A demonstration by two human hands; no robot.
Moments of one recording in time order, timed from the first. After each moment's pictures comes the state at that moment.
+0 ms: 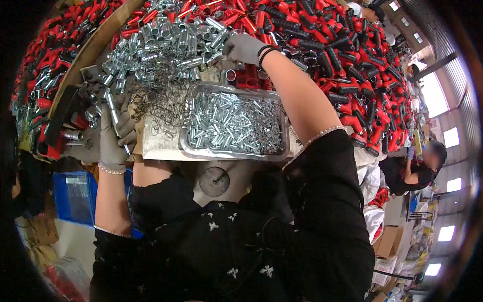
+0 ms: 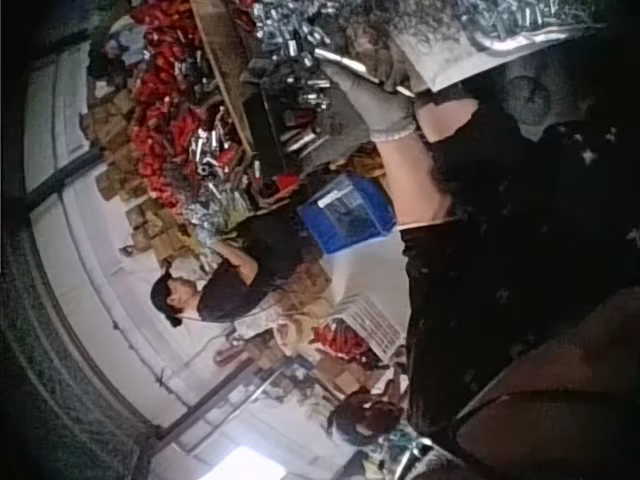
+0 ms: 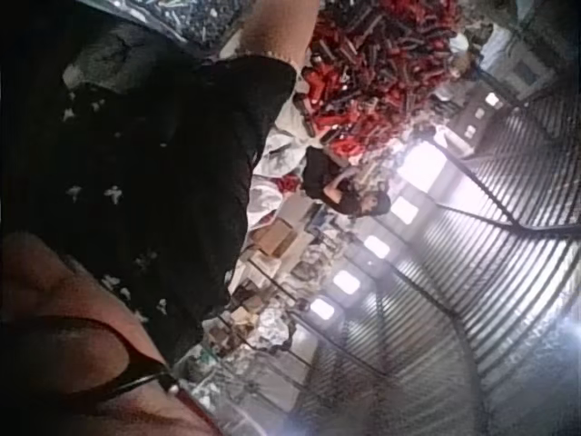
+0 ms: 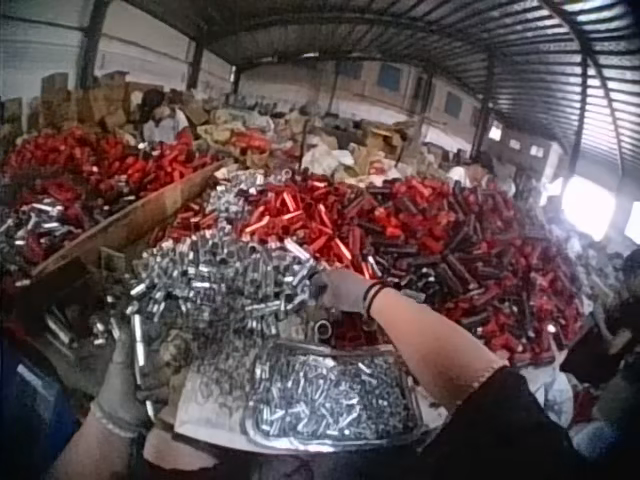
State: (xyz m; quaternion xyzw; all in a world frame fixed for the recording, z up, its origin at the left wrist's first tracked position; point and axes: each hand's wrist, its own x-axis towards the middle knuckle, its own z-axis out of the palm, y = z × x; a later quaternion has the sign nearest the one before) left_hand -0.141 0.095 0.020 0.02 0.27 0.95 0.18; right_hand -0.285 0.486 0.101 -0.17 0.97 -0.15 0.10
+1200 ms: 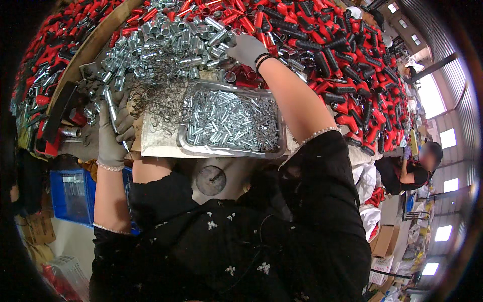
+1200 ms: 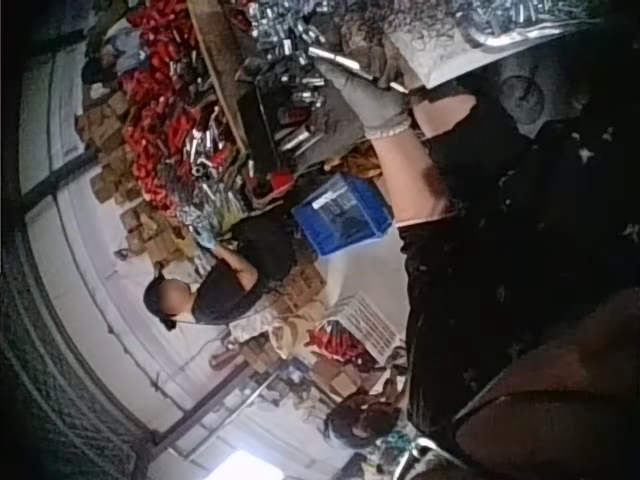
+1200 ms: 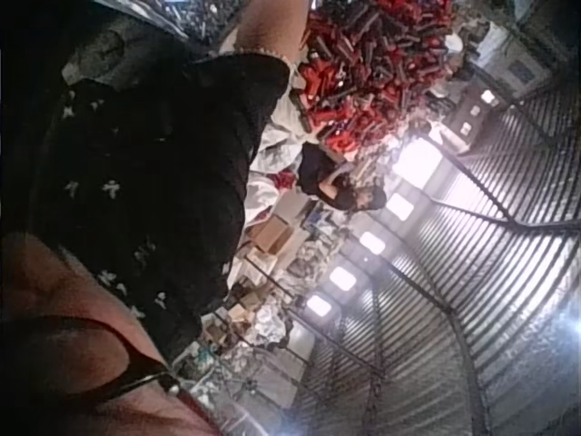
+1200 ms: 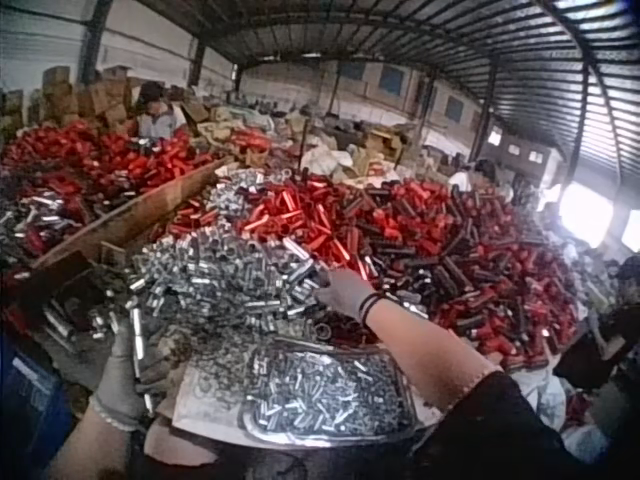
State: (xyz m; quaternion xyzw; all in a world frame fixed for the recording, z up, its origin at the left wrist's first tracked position) left_hand -0.142 0.093 0.016 0.05 0.22 0.95 0.19; right_hand -0.276 0.481 0.091 -0.05 1.00 -0.04 -0.01
